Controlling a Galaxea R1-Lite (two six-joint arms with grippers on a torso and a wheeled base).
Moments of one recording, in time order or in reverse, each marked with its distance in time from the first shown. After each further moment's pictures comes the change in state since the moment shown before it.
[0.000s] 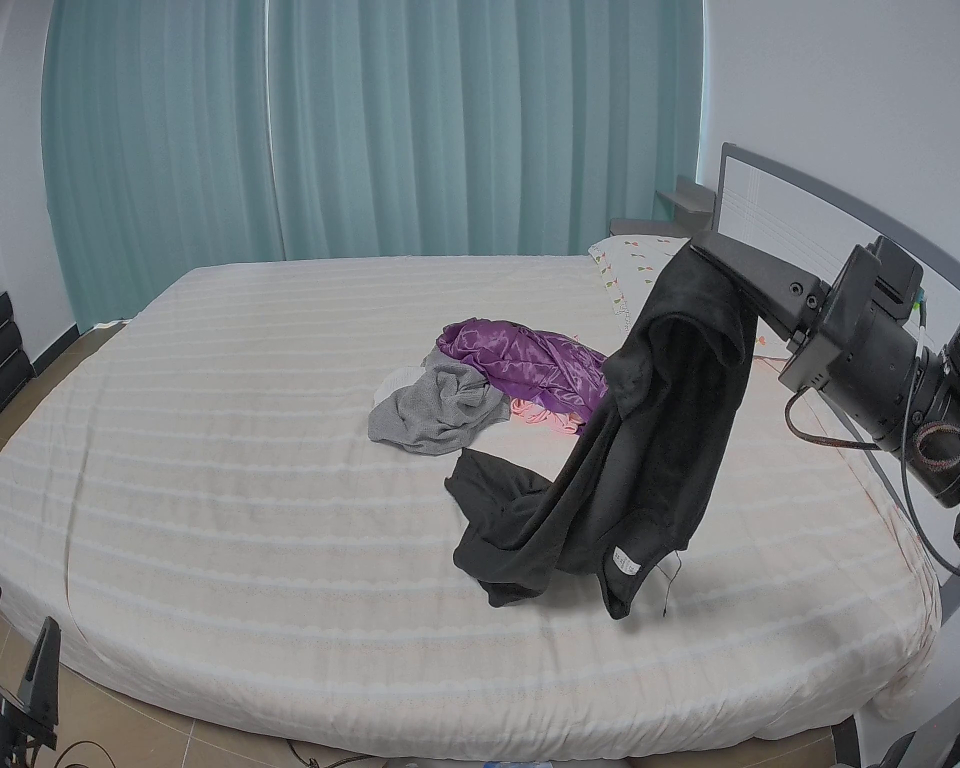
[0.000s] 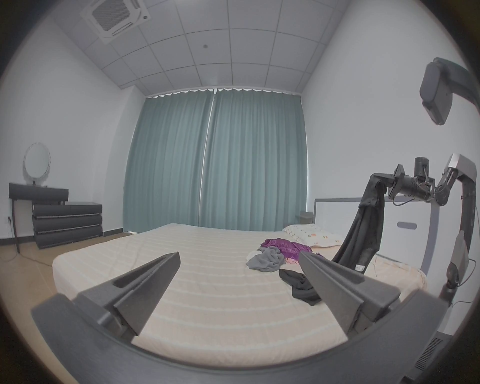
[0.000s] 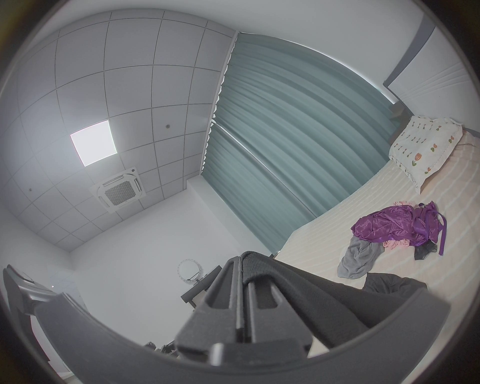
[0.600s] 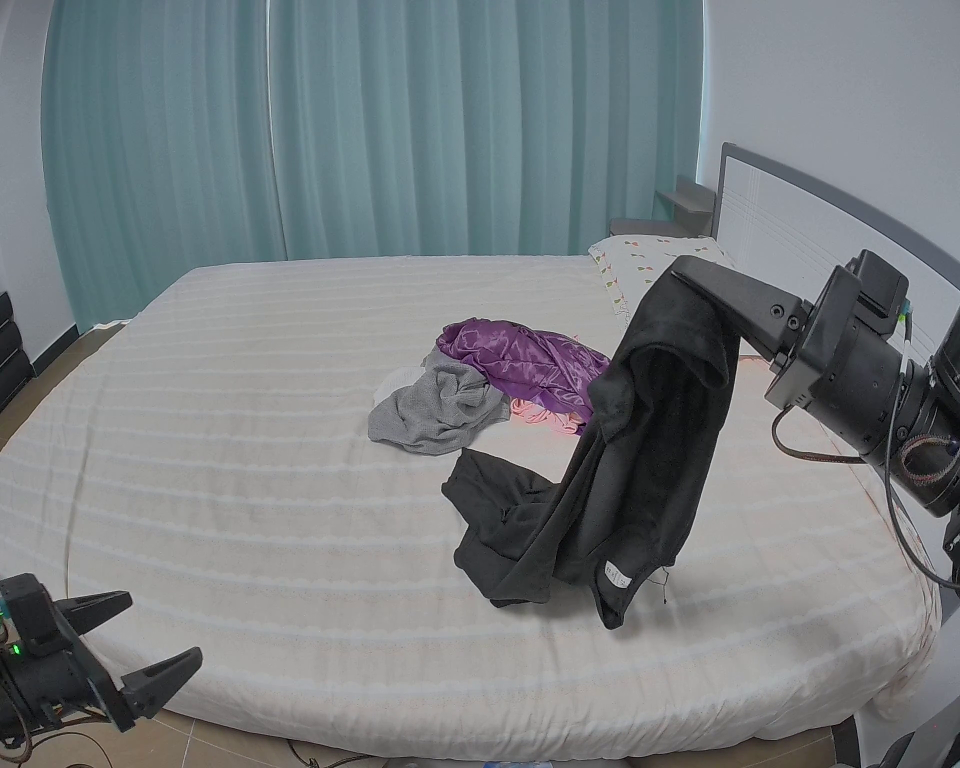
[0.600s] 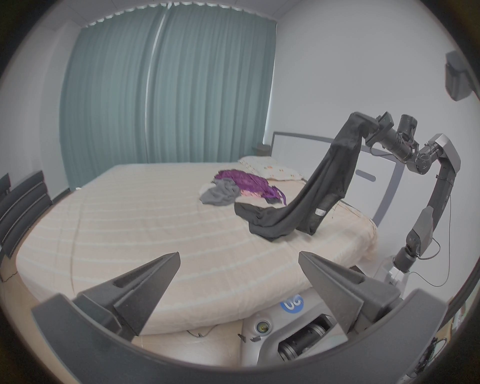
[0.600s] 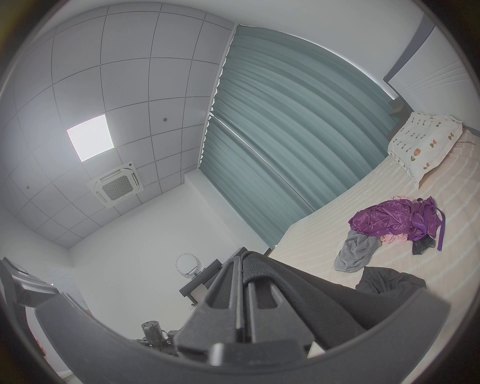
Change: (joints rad) left arm -0.136 0.595 -0.037 -0.050 -0.225 0.064; right arm 0.014 0.019 0.011 0.012 0.006 -0.016
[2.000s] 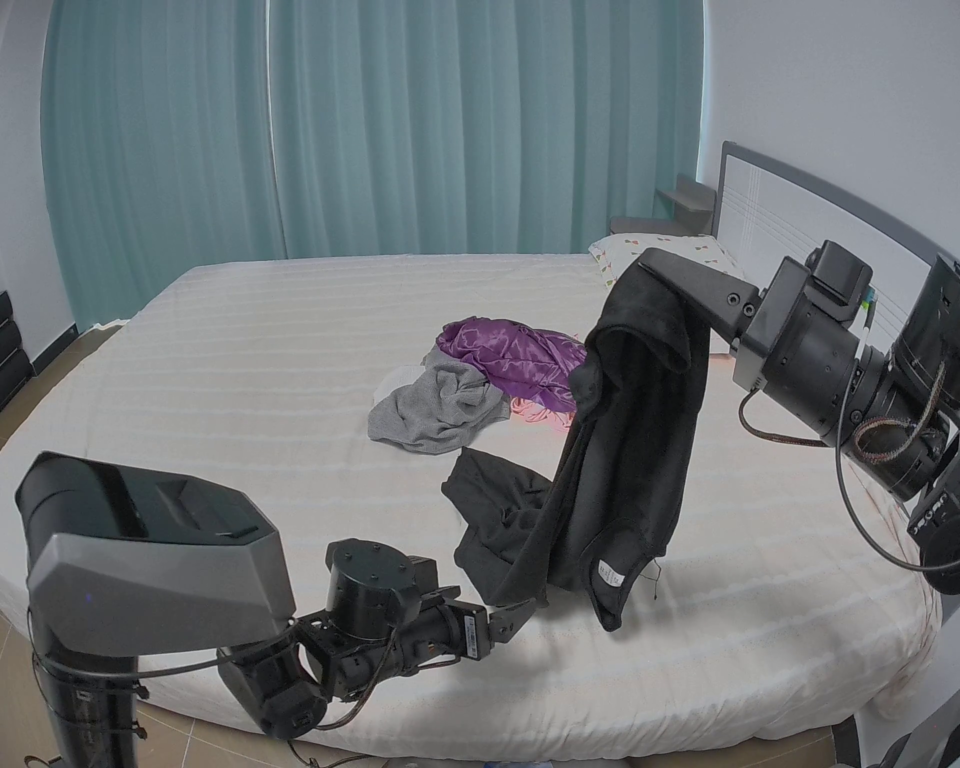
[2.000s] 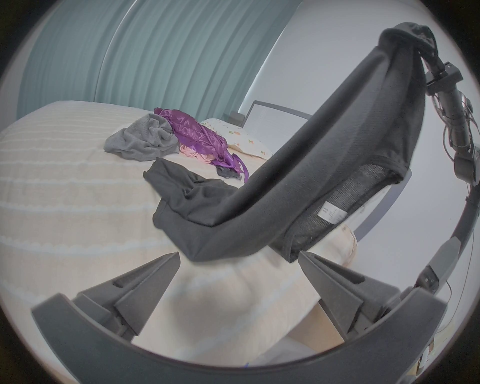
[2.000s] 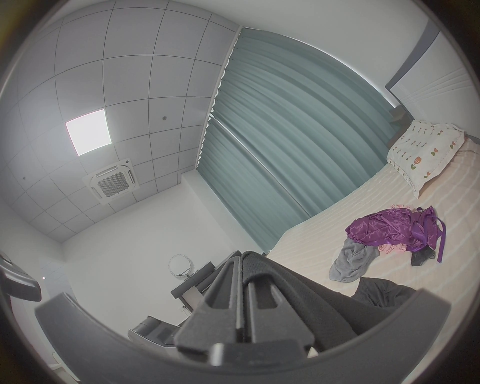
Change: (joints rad) left arm -0.552 1.533 -0.281 -1.213 0.191 -0.435; right arm -0.006 0.101 -0.060 -0.046 -0.024 -0.044
